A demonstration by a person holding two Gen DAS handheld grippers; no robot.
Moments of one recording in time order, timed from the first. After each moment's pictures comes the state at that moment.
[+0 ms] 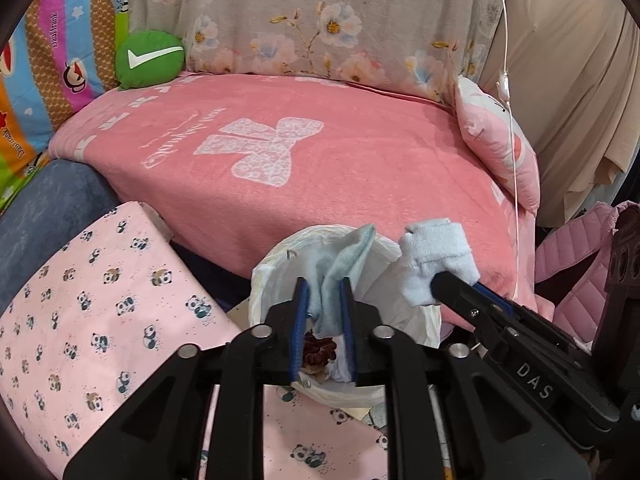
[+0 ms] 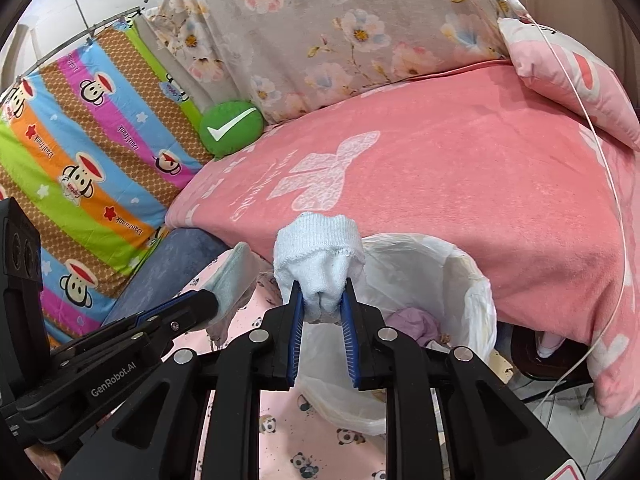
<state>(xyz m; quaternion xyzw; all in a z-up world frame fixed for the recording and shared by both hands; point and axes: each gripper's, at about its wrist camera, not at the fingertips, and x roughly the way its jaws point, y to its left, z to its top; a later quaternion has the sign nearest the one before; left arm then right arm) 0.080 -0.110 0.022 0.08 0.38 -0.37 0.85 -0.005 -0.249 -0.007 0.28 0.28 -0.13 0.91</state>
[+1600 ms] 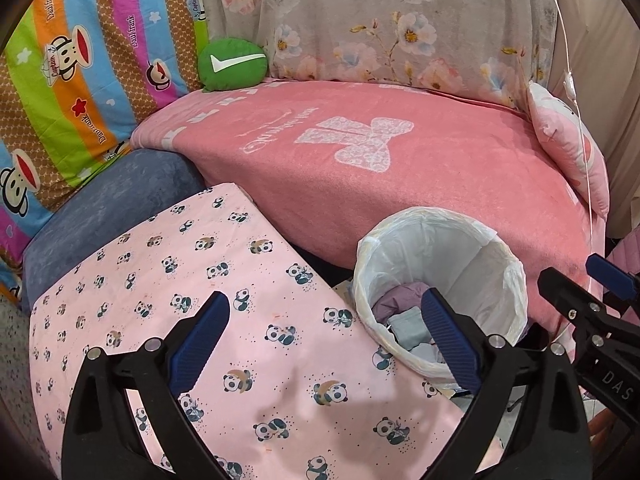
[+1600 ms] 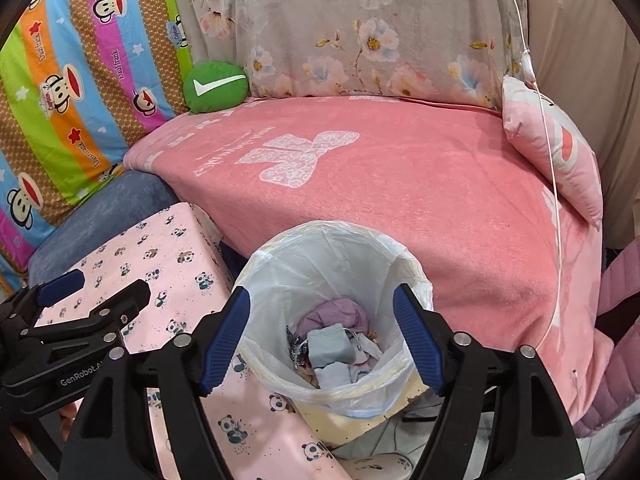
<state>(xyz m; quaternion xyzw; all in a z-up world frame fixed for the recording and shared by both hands) 0.065 -0.052 0.000 0.11 0.35 -0.23 0.90 -0.016 -0.202 0.000 0.11 0.34 -0.20 0.91</state>
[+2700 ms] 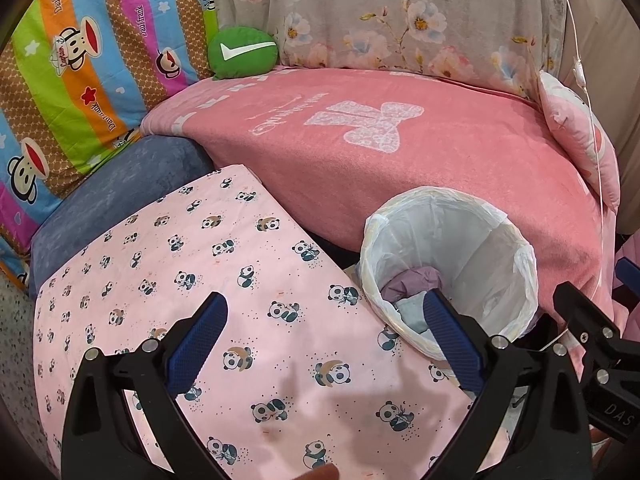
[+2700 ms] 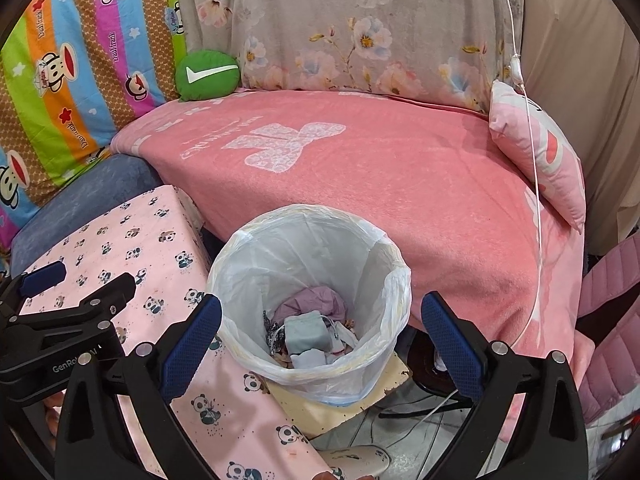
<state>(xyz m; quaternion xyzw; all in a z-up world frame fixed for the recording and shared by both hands) 0.056 -0.054 -0.014 0.11 0.36 -0.20 0.90 -0.028 -0.200 -0.014 0.08 0.35 -0.22 0.91</state>
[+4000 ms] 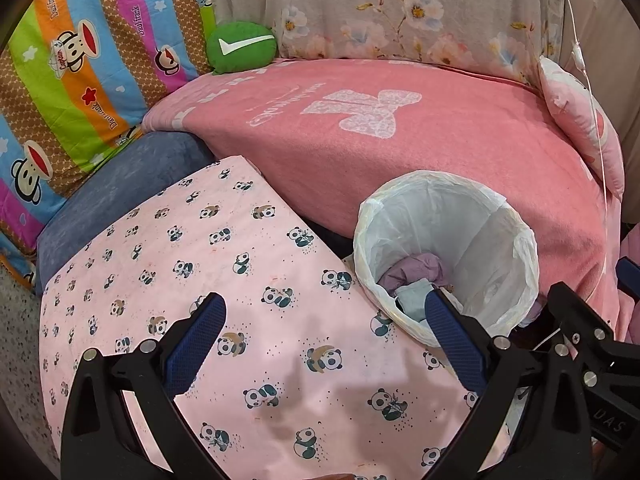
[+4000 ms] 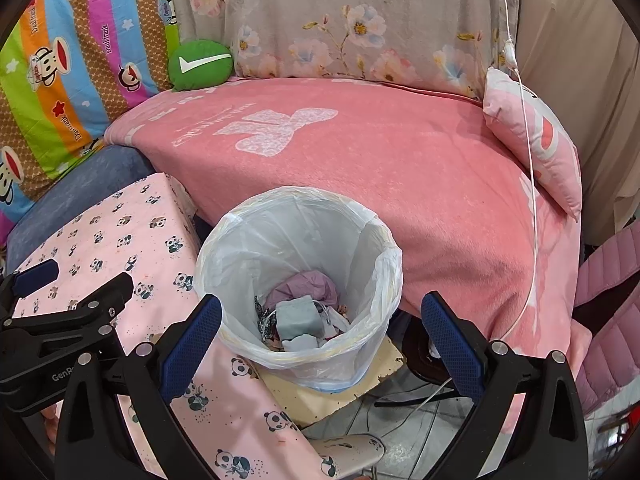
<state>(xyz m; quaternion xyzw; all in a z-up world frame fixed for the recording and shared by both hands) 0.044 -0.066 -0.019 0.13 0.37 -0.19 0.90 -0.034 -0.203 -0.026 0.09 0.37 -0.23 0.90</state>
